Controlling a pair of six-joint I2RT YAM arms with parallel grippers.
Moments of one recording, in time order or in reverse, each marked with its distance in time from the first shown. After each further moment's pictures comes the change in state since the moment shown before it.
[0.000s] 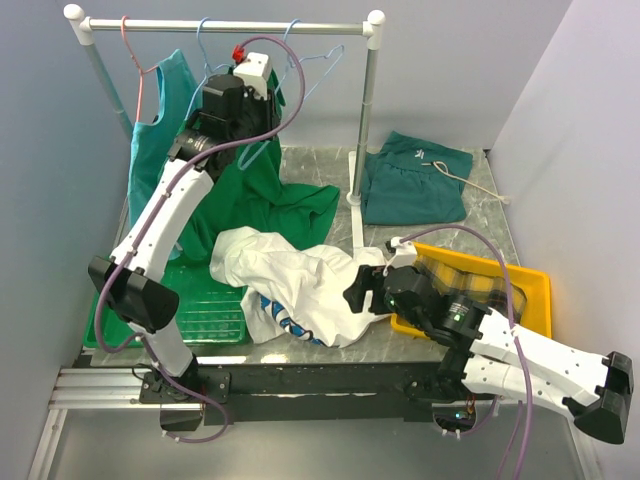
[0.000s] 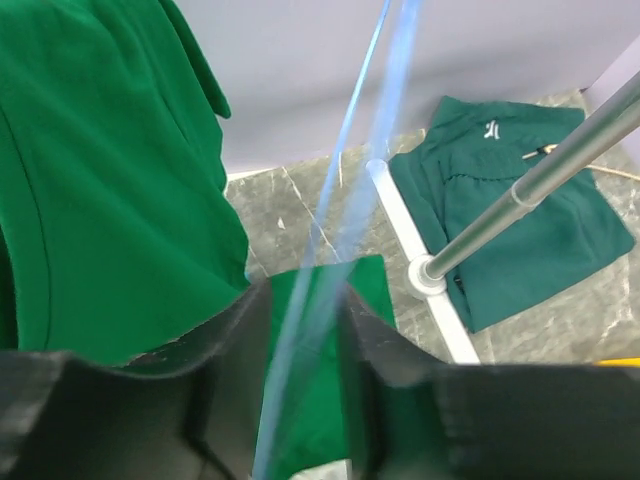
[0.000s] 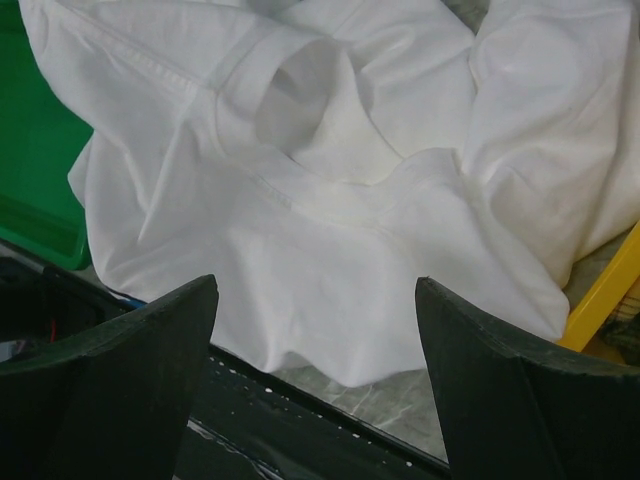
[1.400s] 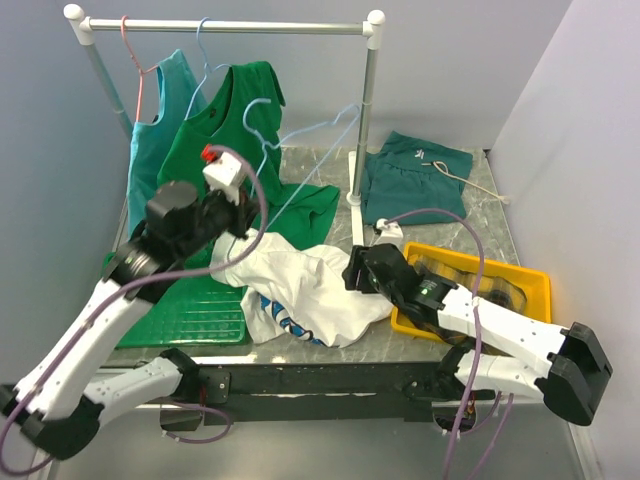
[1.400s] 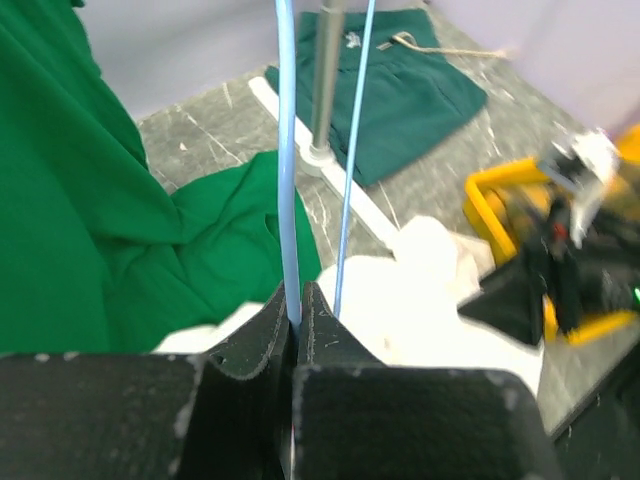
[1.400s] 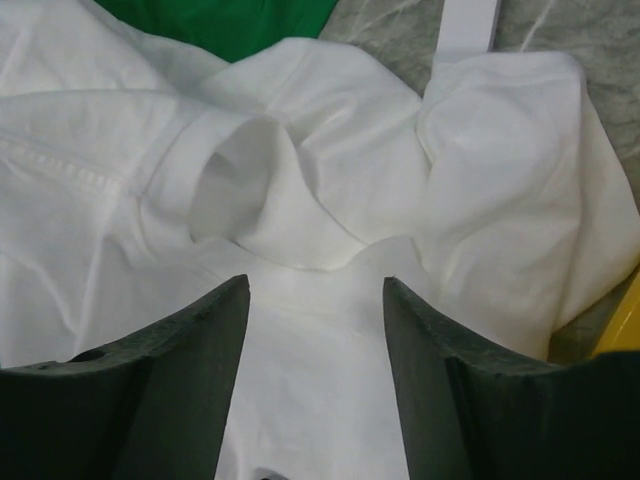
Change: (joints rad) left arm -0.177 -0.728 -0.730 0.069 0.071 0.035; right arm -0.144 0.289 0.061 0.170 -0.003 -0.052
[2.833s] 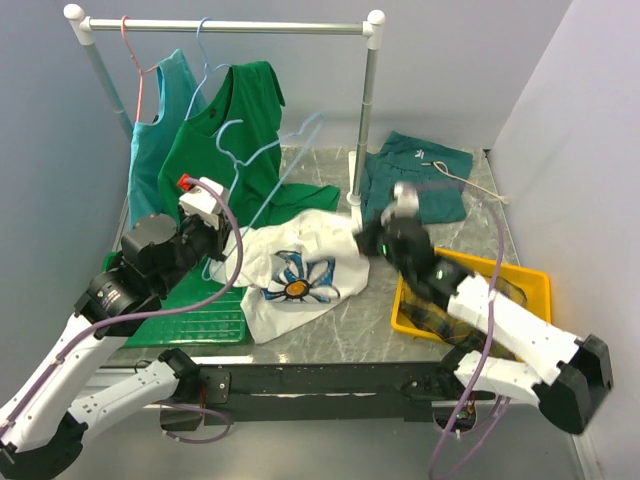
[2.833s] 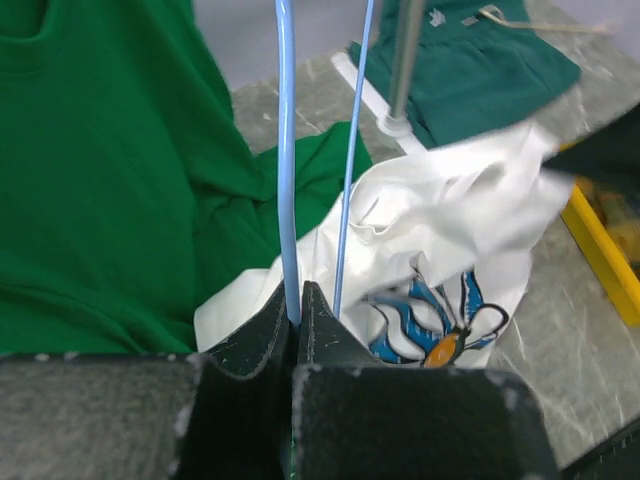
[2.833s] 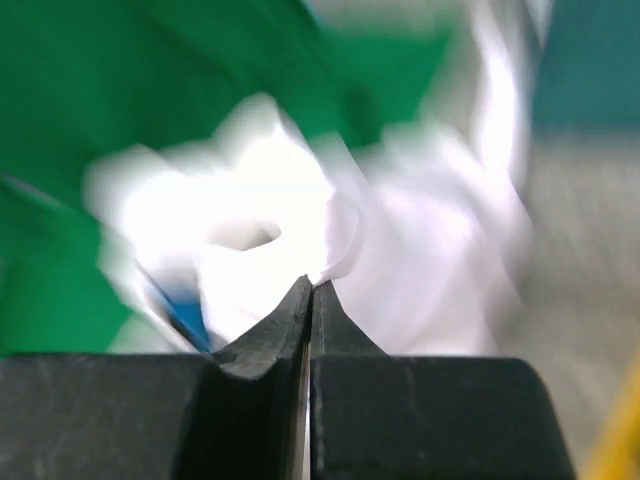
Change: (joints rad) left arm -0.094 -0.215 -0.093 -0.123 -0.265 0.072; right arm -0.135 0.000 0.203 0.120 -0.059 -0.111
